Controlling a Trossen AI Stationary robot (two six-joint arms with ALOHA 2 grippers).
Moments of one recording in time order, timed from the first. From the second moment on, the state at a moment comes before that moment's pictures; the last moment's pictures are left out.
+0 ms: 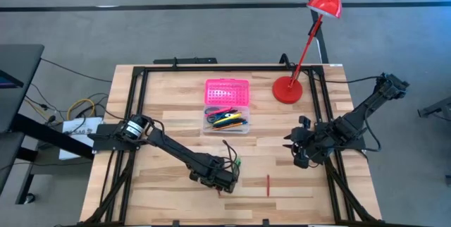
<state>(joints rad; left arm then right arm) -0.39 2.19 1.54 -0.73 0.03 -1.63 0.67 0.97 0.76 -0.83 0.53 0.68</state>
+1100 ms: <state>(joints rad) -0.39 2.19 1.51 -0.75 0.04 -1.57 0.67 0.97 0.76 -0.83 0.53 0.68</state>
